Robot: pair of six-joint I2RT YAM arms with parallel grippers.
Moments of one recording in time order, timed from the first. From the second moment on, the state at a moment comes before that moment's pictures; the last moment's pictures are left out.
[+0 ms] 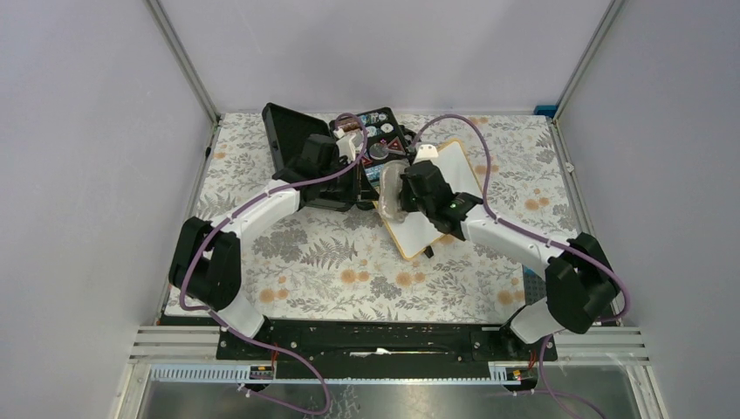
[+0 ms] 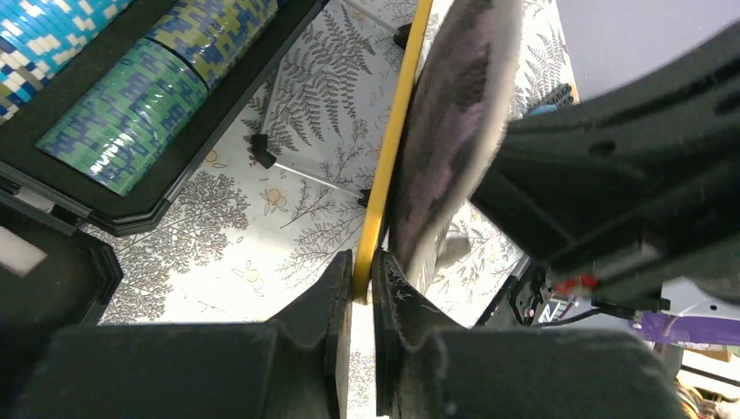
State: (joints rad) left arm -0.46 1.61 1.16 -0.21 0.57 -0.44; right arm 0.73 1.52 1.06 -0.16 0.30 0.45
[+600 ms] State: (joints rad) left arm -0.46 1.60 1.16 -0.20 0.58 -0.44; right arm 0.20 1.50 0.76 -0.02 0.07 0.56
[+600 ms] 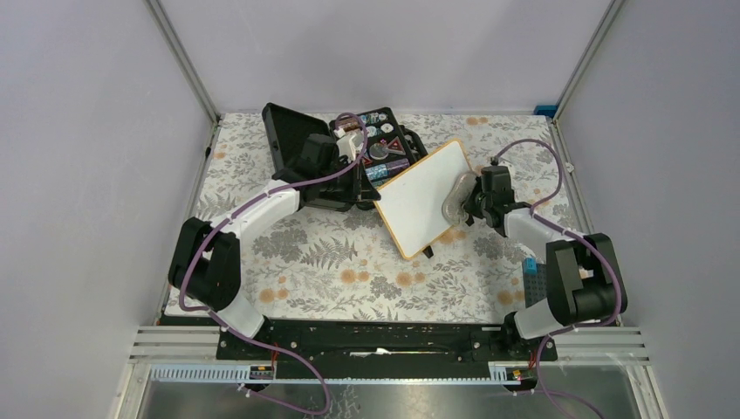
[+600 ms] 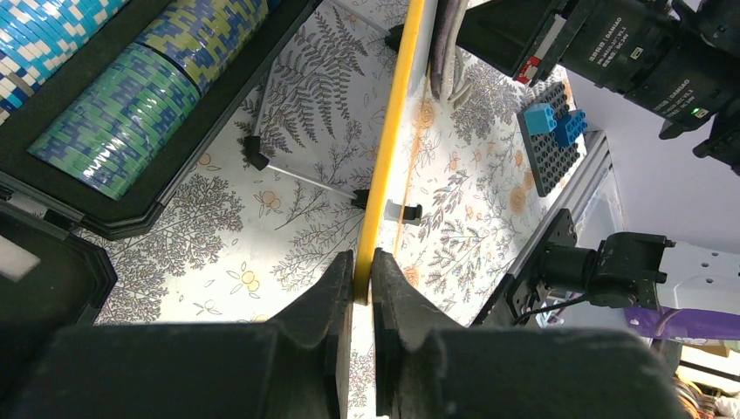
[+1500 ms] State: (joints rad) left arm -0.45 1.59 1.16 -0.20 0.58 -0.44; right arm 0.37 1.00 0.74 -0.29 0.12 0.60
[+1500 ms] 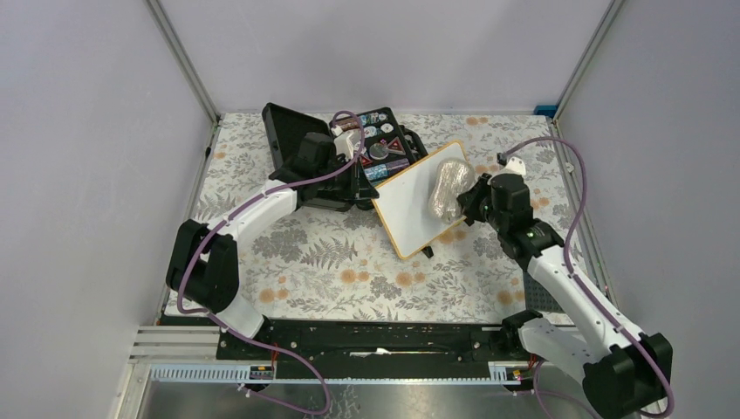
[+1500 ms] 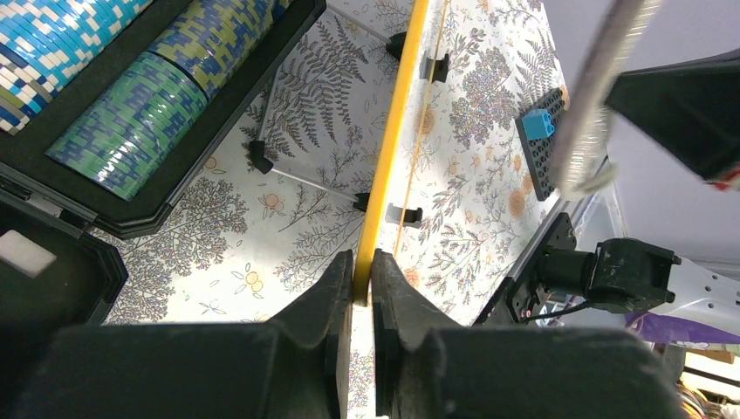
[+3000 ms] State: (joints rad) left arm -0.46 1.26 1.02 -0.08 0.26 -0.40; right arm 0.57 0.82 0.43 -0.67 0.69 1.07
